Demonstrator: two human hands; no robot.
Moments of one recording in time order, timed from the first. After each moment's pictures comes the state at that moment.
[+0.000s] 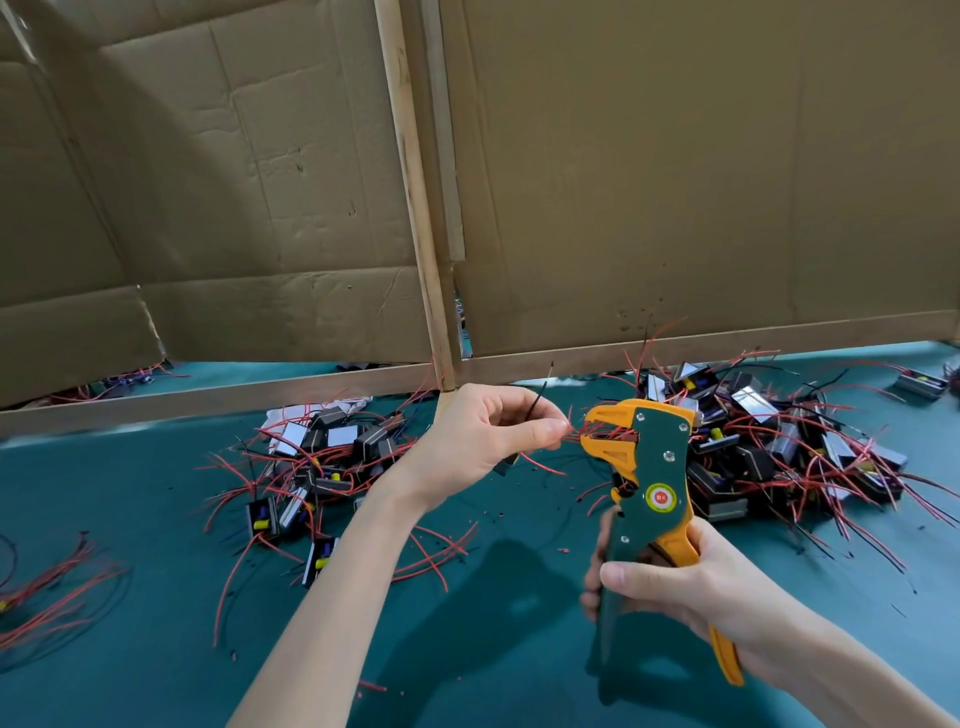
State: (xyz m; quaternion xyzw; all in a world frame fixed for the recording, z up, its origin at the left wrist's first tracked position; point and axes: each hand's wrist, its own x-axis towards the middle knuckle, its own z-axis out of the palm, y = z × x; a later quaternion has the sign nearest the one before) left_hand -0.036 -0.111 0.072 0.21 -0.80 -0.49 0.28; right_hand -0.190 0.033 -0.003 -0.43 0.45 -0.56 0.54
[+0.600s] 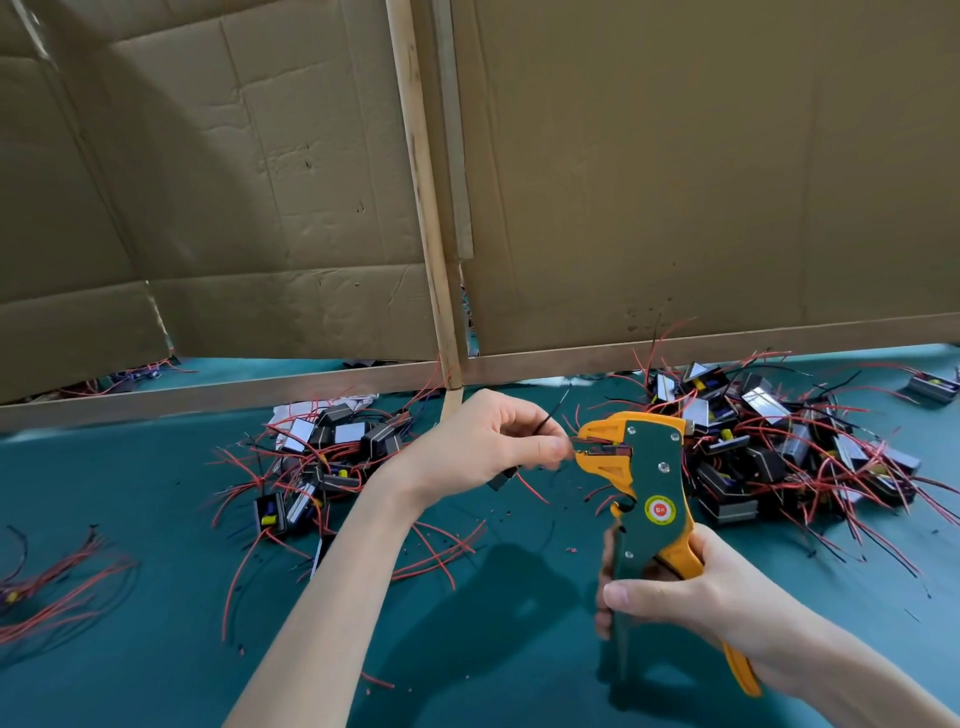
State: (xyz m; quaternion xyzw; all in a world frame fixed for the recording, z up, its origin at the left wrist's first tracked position) left_hand -0.028 -0.113 0.078 0.22 -0.85 -0.45 0.19; right_hand -0.187 0.037 -0.001 -0.43 0.52 -0.52 0.52
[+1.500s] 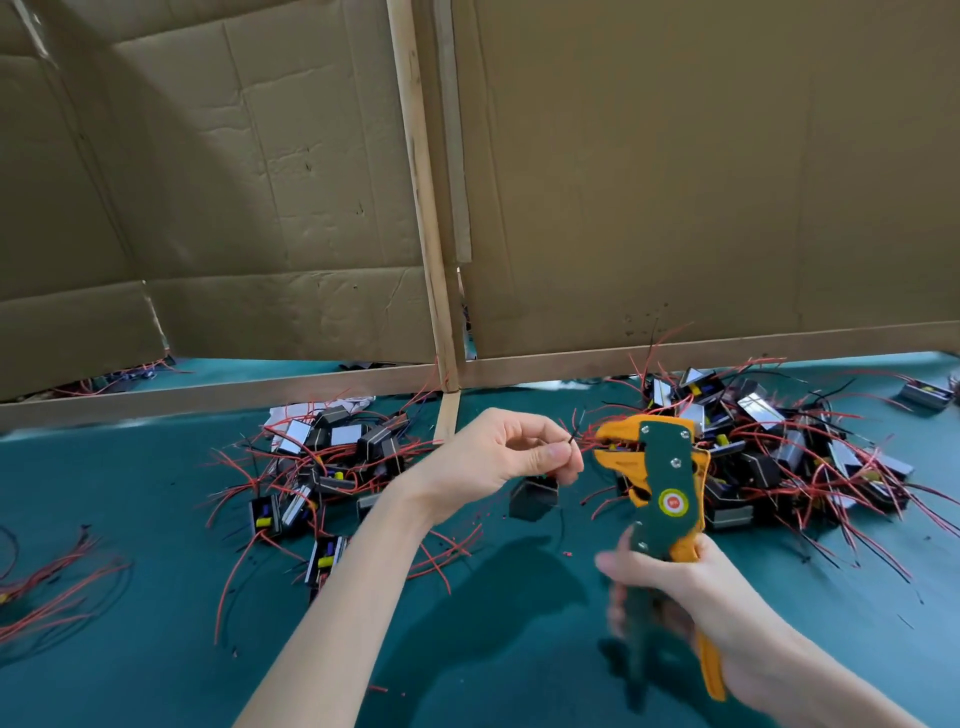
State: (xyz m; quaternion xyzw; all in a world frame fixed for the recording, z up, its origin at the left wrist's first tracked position) left_hand -0.036 -0.120 0.055 0.15 -0.81 -0.53 0.19; right_hand -0.177 0.030 -0.009 -0.36 0.55 -0.57 0.50
